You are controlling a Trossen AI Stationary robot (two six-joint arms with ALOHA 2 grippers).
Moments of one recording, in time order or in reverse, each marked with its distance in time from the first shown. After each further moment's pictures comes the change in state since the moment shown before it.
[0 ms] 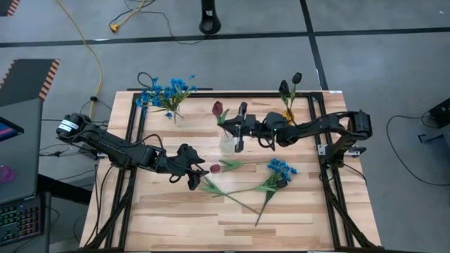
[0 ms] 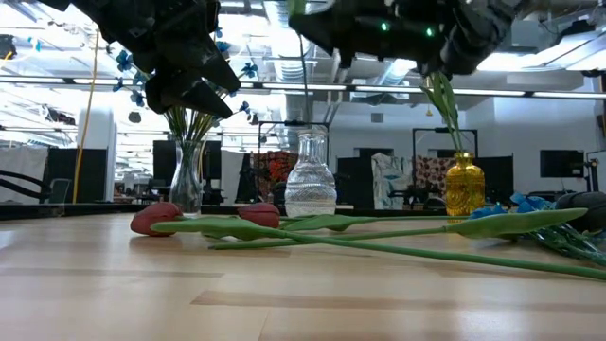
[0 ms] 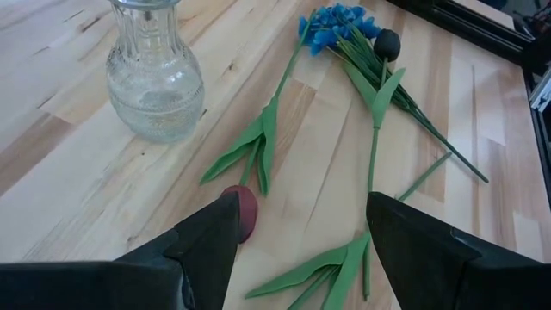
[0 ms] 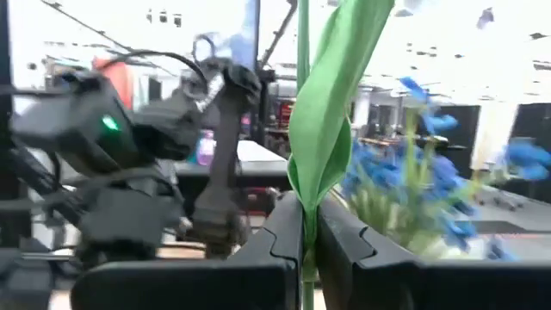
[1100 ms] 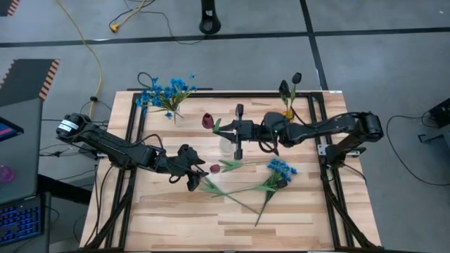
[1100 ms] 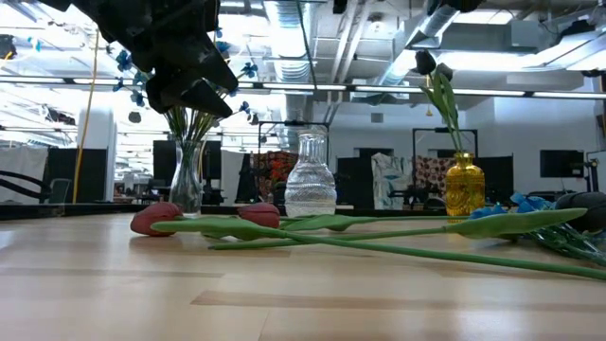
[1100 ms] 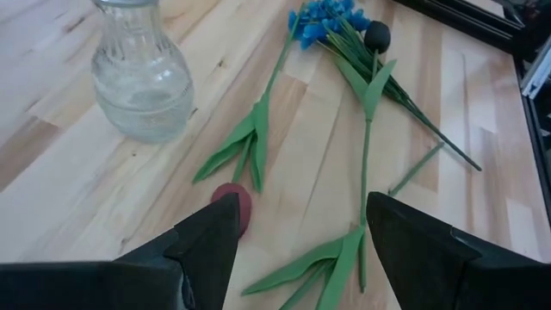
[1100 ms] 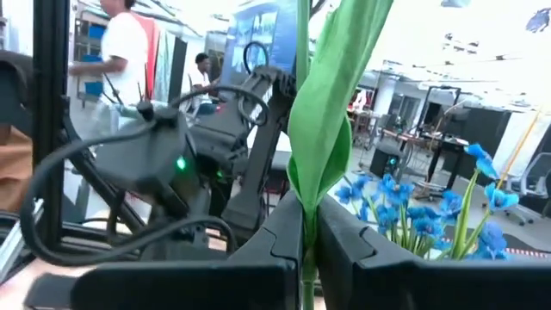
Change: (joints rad) left arm 0.000 0.000 0.000 0.002 0.026 0.031; right arm 0.112 -0.110 0.222 -0.438 0.046 -0.147
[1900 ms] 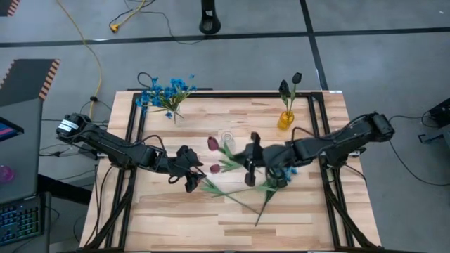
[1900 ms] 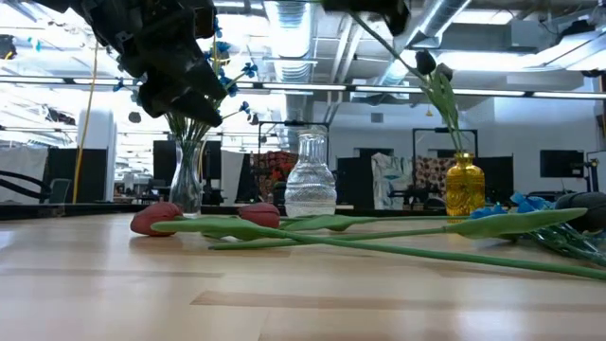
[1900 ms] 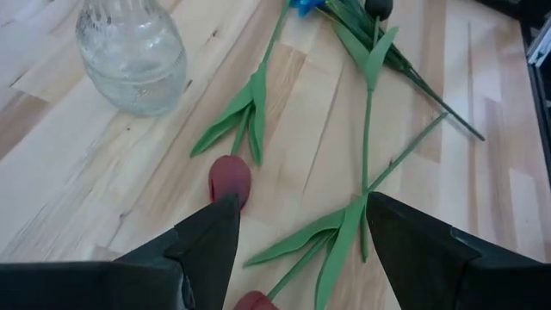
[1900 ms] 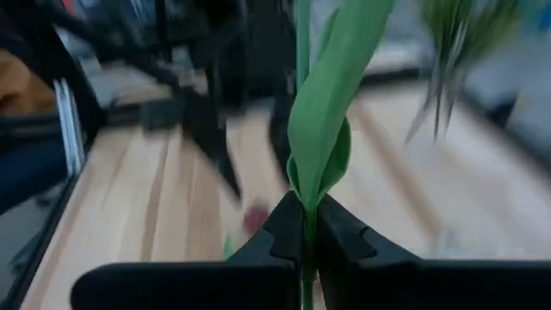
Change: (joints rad) left arm 0.000 0.000 0.000 -0.056 0.049 0.000; right arm 0.291 -0.116 0.004 -0.666 0.399 0.435
